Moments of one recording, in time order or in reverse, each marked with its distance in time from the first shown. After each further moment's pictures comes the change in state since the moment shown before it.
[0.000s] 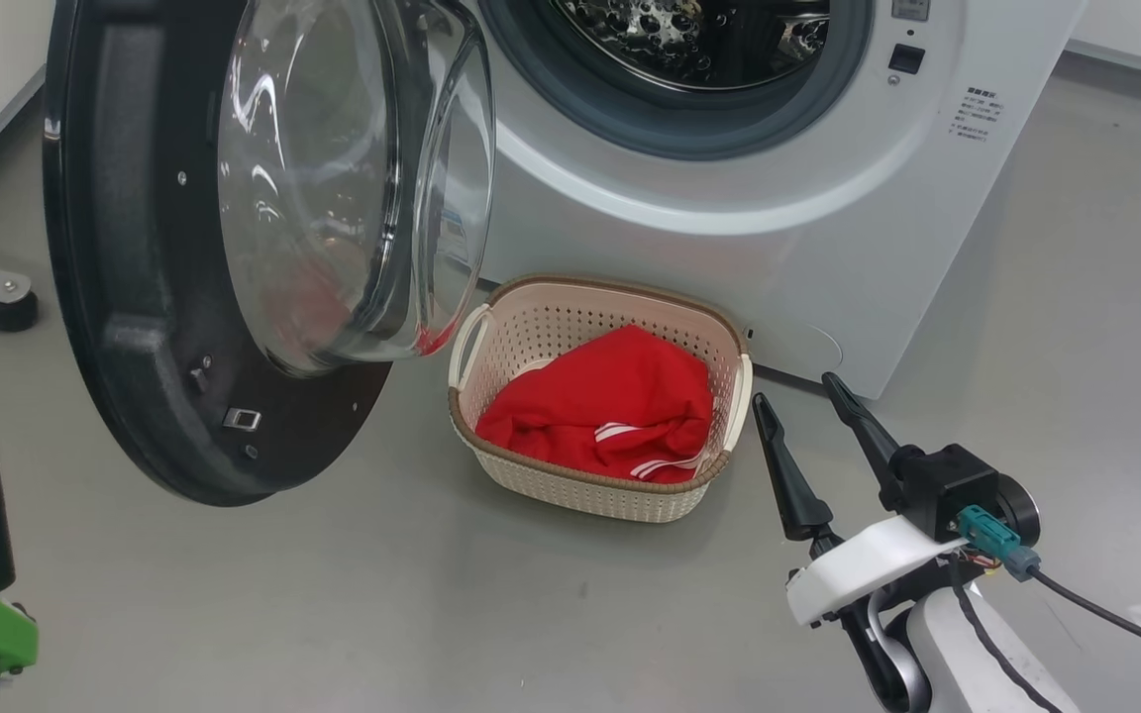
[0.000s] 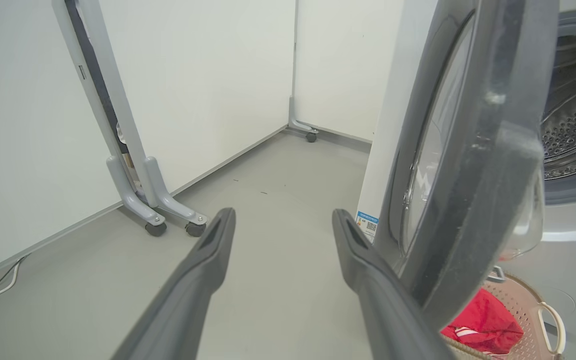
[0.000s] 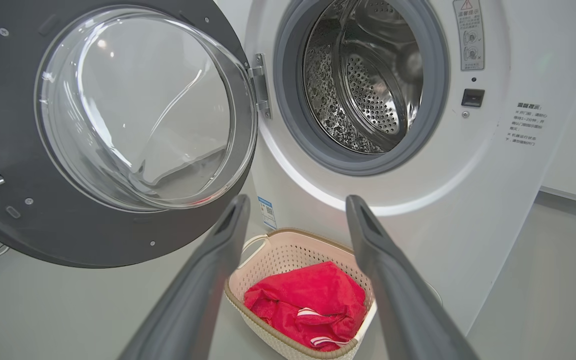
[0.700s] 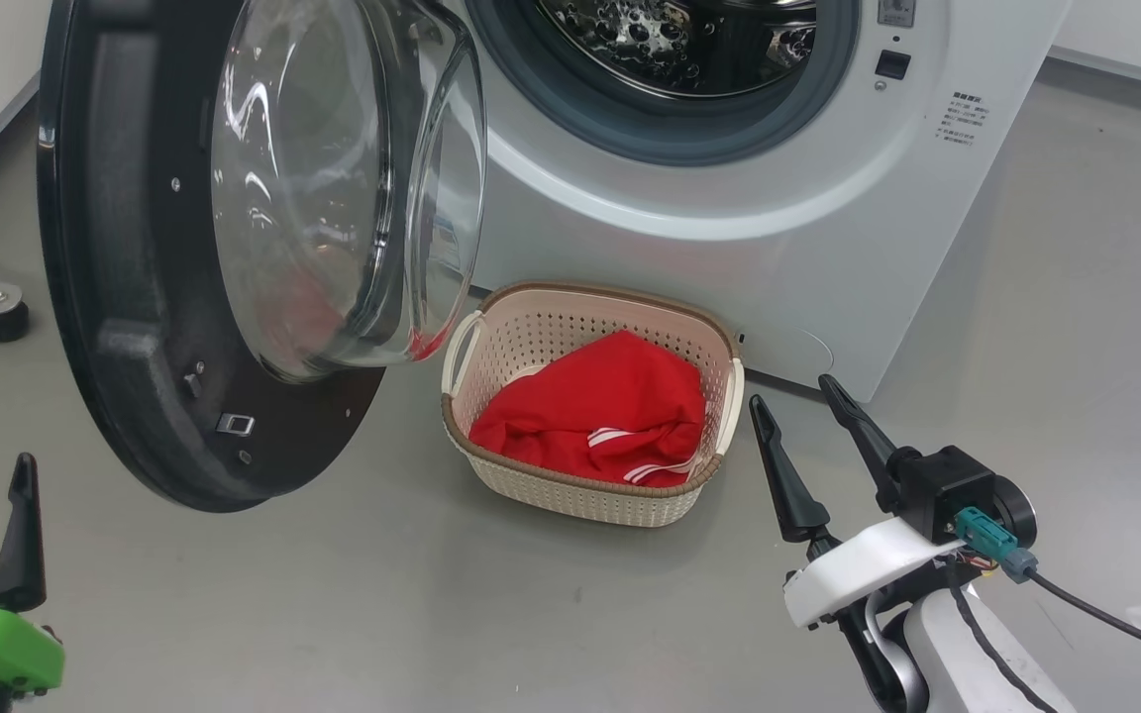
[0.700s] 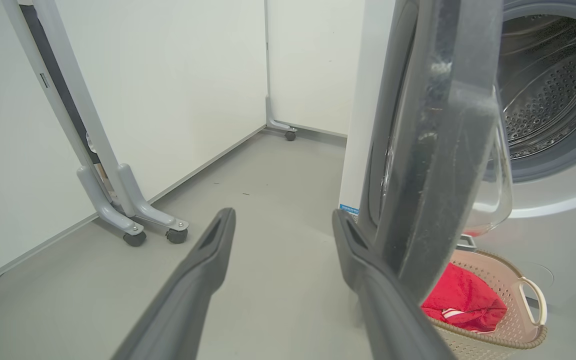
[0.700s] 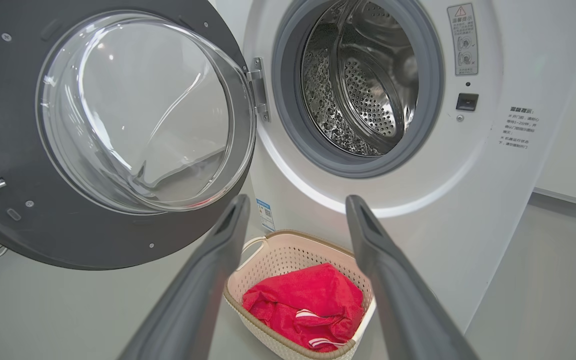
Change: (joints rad) left arm 0.012 0.028 -0.088 0.065 0.009 0.000 -0.100; right arm 0.002 0.004 0.005 0.000 0.000 0.000 -0.001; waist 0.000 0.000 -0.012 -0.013
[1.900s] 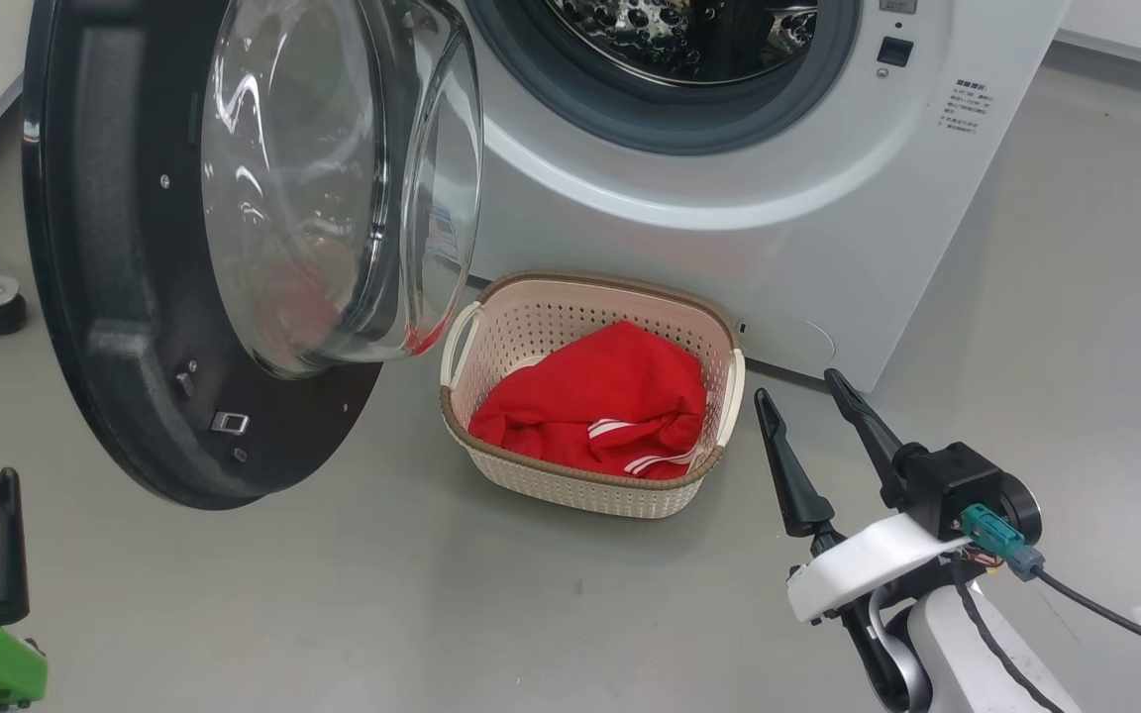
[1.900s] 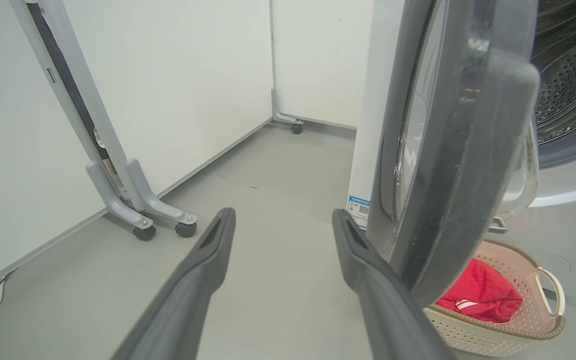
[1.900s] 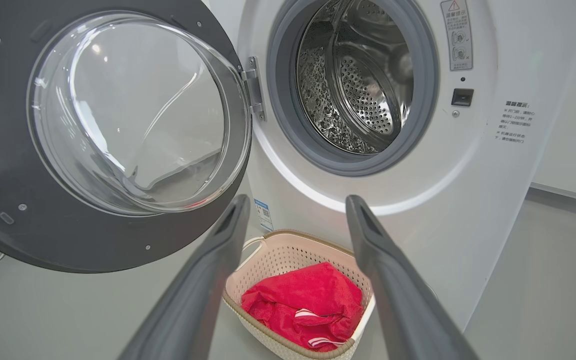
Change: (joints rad) left arm -0.006 0.040 -0.025 0.078 -0.020 0.000 -0.066; right arm 0.000 0.001 -0.011 -0.010 0.000 -0.002 0.000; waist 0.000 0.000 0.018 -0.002
